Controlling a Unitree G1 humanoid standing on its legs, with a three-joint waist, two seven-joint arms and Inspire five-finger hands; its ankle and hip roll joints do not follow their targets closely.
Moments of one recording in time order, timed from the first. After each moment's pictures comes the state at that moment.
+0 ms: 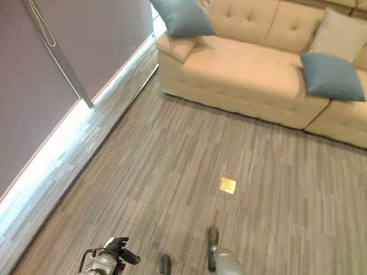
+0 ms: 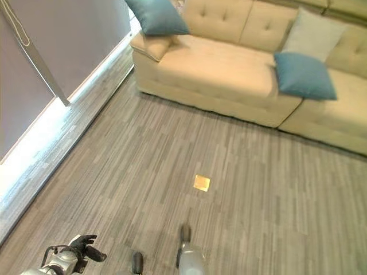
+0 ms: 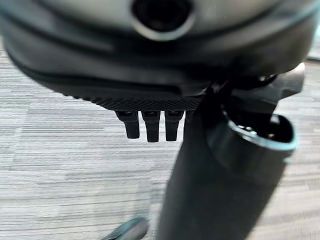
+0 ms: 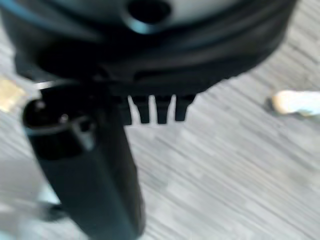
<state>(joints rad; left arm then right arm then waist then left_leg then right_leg) -0.21 0.30 -0.23 1.45 -0.03 -0.09 0.05 0.00 -0.25 0.23 1.41 0.05 0.01 0.00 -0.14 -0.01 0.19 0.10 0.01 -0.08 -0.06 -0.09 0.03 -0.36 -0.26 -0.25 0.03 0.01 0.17</state>
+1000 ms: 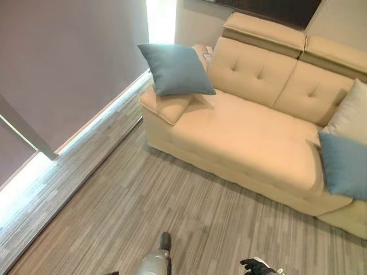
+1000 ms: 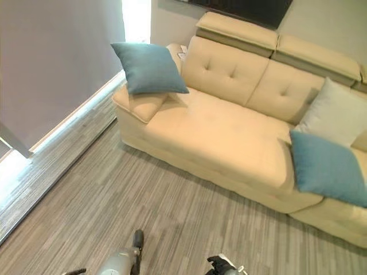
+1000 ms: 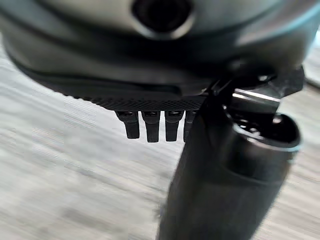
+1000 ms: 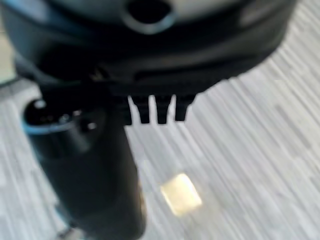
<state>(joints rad) -0.05 0.29 -0.12 1.35 -0.16 -0.07 0.05 -0.13 -0.27 0.41 1.30 -0.14 -0.02 -0.03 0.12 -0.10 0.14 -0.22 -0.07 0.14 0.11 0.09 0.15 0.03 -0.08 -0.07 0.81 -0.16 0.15</state>
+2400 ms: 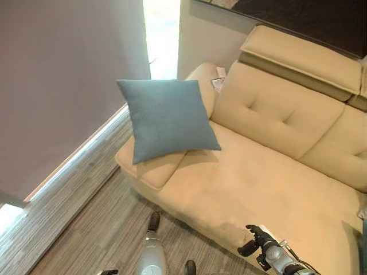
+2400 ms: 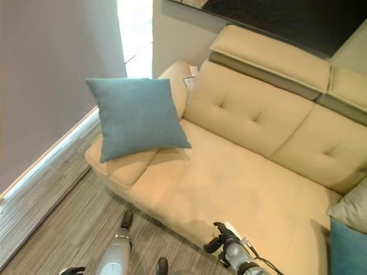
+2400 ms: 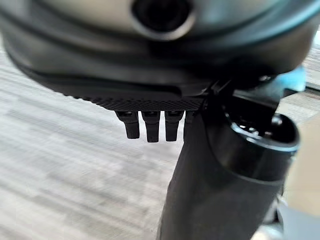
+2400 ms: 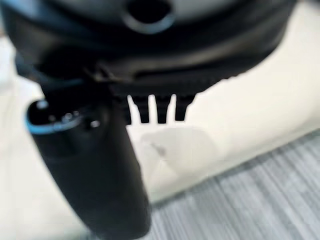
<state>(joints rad) -0.09 0.30 -0.11 1.47 -0.08 -0.04 0.11 -0.23 -0.35 0.38 1.26 -0.11 -0.03 -0.16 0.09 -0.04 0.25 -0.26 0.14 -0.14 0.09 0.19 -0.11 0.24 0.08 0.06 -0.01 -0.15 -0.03</state>
